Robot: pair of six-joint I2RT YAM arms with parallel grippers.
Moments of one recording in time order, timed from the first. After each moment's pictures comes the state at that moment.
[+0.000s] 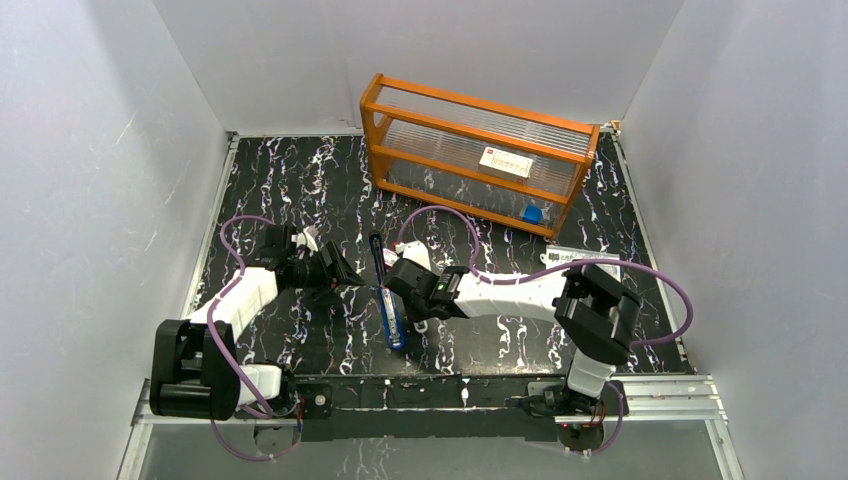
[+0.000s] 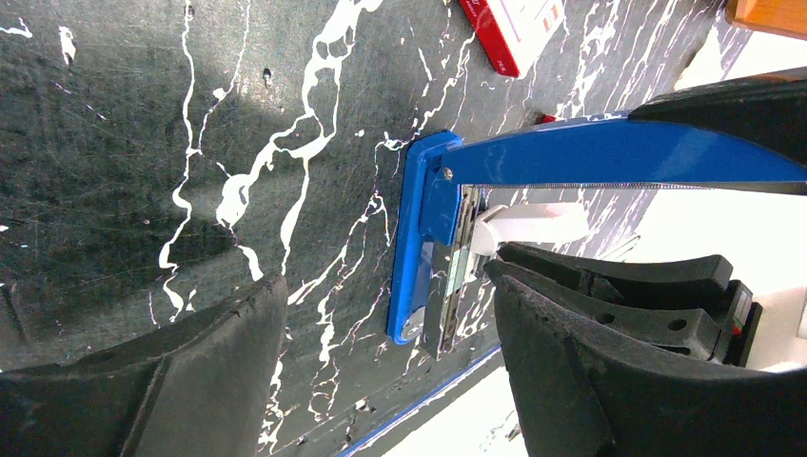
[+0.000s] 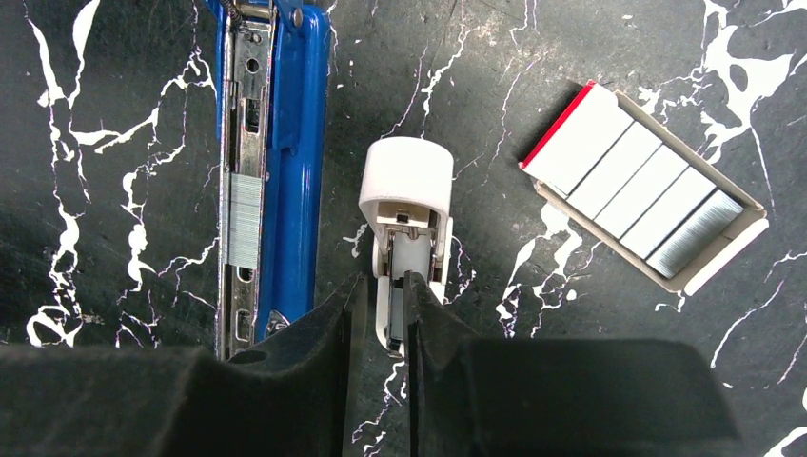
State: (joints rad) left arm -0.08 1.26 0.60 -0.43 0.58 -0.59; right arm 1.18 1.72 1.09 -0.43 0.29 0.73
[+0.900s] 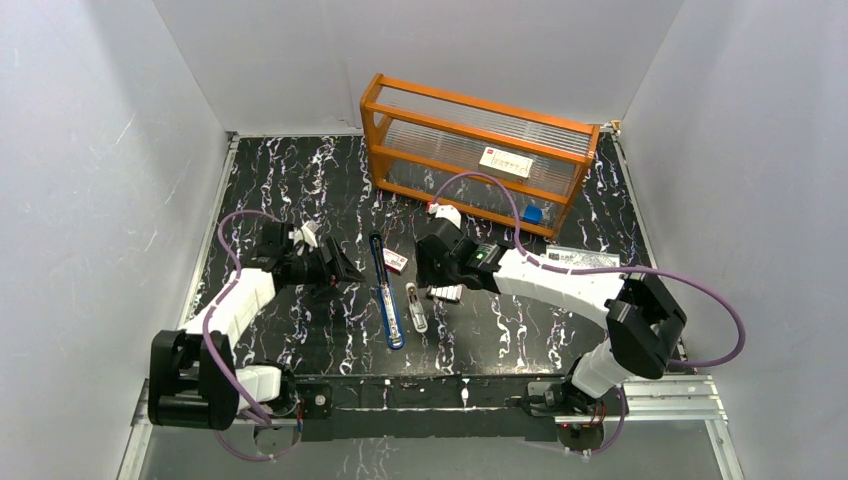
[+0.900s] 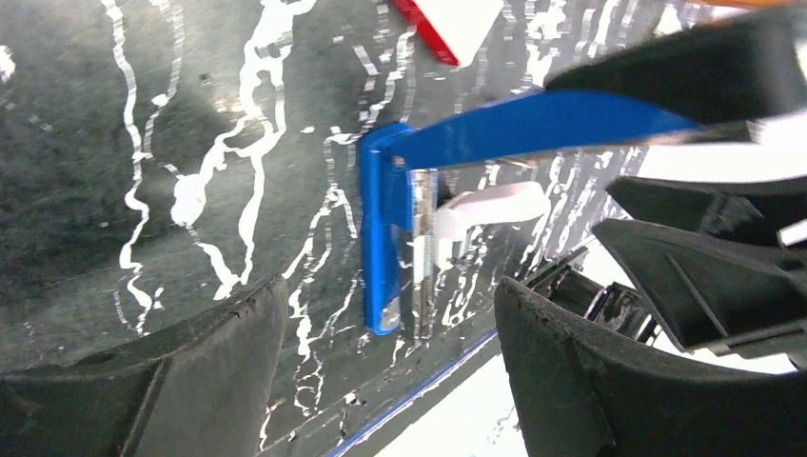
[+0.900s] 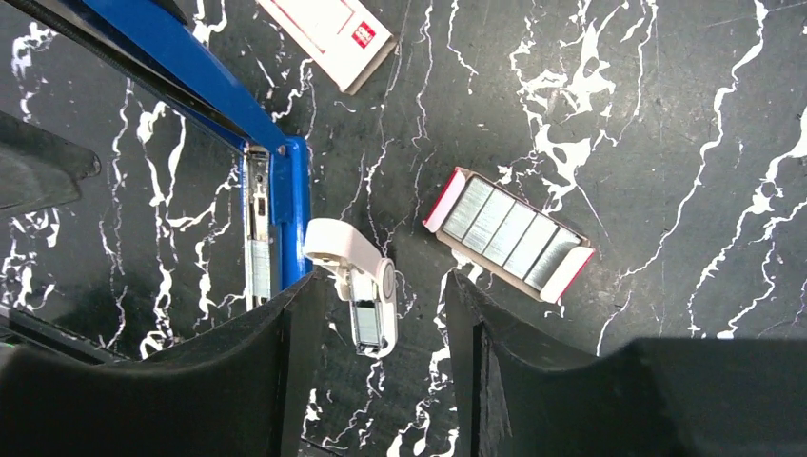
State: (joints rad) left arm -0.08 1.24 0.62 -0.45 0.62 -0.57; right arm 1.00 1.52 1.07 -0.45 0.22 0.71
